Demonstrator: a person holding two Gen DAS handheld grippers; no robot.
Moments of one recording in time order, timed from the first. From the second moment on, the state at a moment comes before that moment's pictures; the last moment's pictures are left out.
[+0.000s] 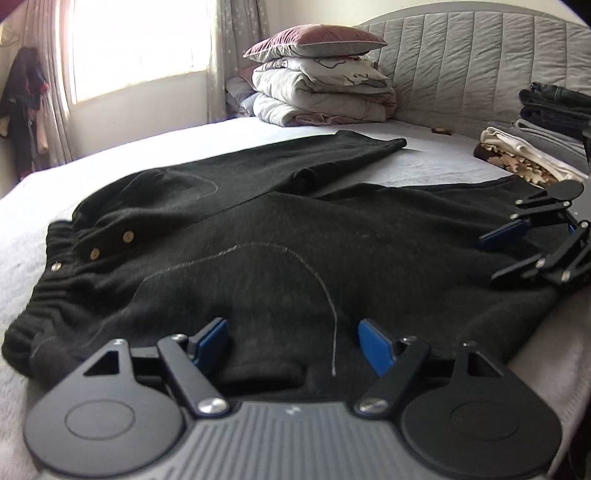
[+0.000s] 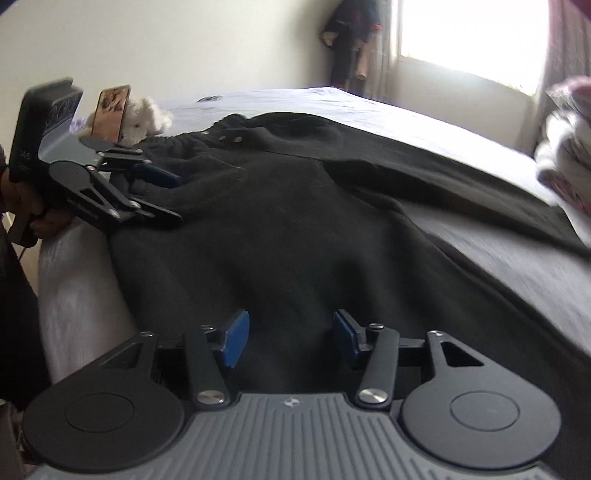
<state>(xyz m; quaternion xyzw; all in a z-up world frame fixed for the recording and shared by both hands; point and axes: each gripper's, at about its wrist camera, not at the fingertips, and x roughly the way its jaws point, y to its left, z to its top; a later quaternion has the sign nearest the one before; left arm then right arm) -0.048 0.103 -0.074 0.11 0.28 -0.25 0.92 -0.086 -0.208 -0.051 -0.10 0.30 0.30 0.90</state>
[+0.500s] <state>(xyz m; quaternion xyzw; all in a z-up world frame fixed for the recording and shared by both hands) 0.003 0.030 -0.037 0.11 0.29 -0.29 0.91 -0.049 -0.236 -0.031 -0.04 0.29 0.14 0.95</state>
